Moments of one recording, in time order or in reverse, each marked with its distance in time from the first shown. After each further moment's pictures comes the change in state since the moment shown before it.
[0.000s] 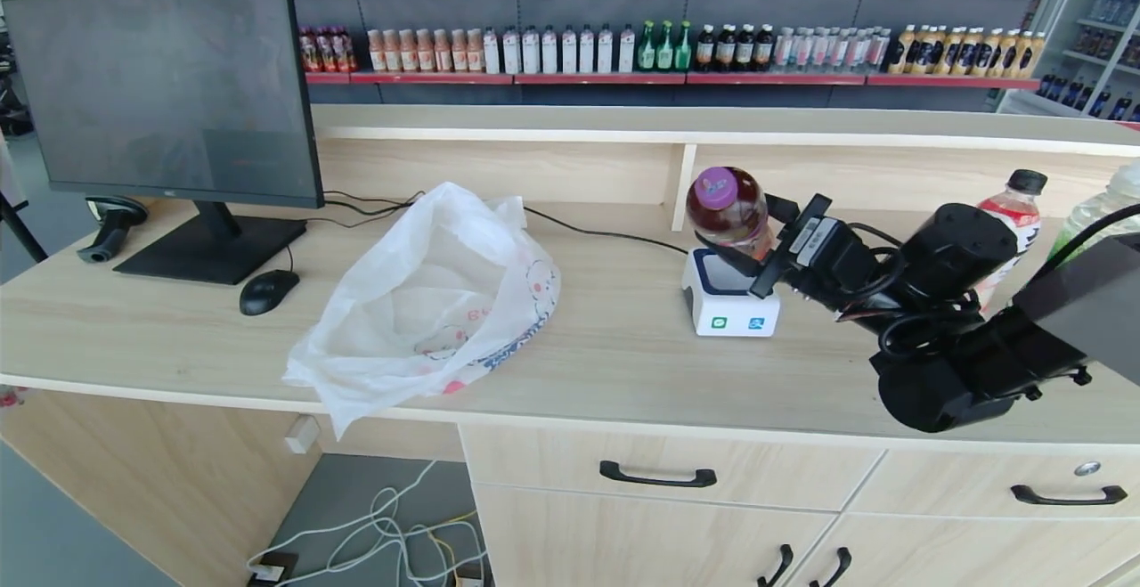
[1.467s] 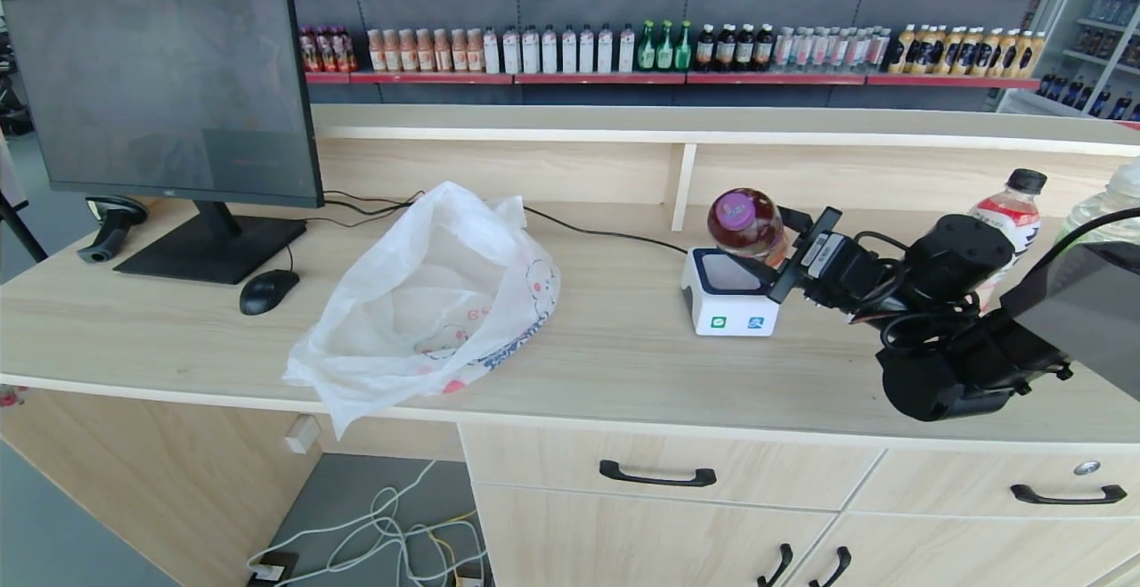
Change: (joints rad) left arm 0.001 0.000 0.000 0.000 0.000 -0.001; right arm -0.096 0.089 -0.068 -0.001 0.076 -0.033
